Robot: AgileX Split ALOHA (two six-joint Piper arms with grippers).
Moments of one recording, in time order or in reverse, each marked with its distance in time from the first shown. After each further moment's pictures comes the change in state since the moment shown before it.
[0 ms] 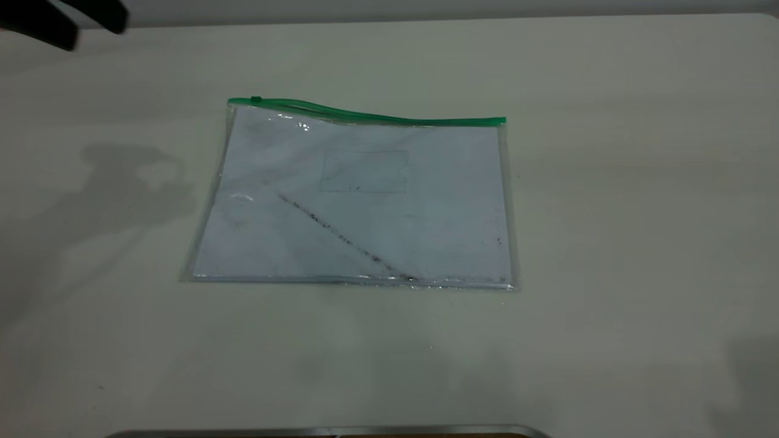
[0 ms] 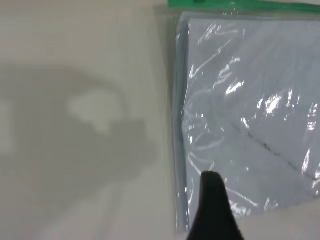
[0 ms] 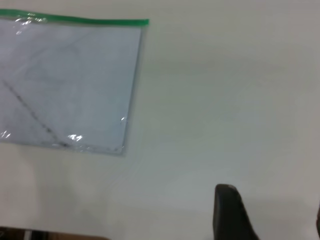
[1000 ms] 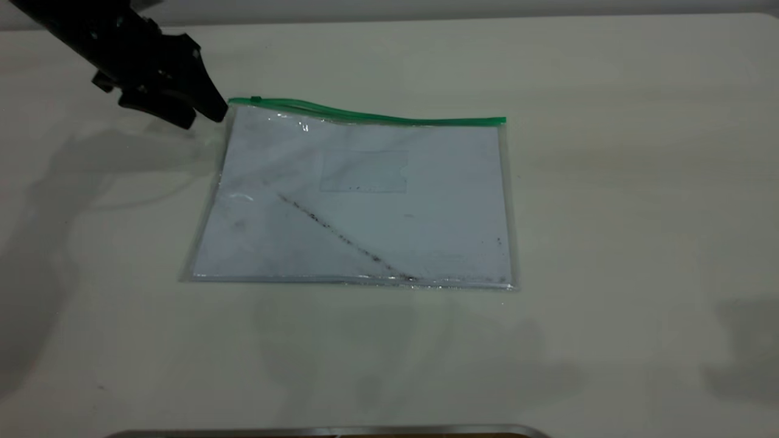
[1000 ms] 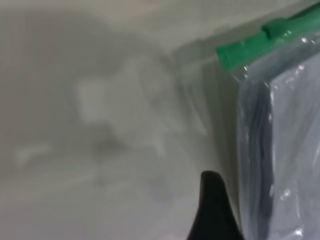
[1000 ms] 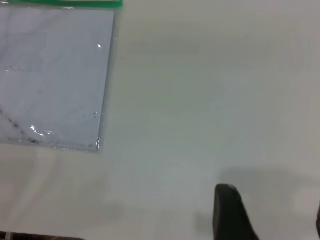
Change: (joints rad) left arm 0.000 0.621 -0.546 -0.083 0.178 0.266; right arm 0.000 0.153 -0.002 -0.035 -0.084 -0.007
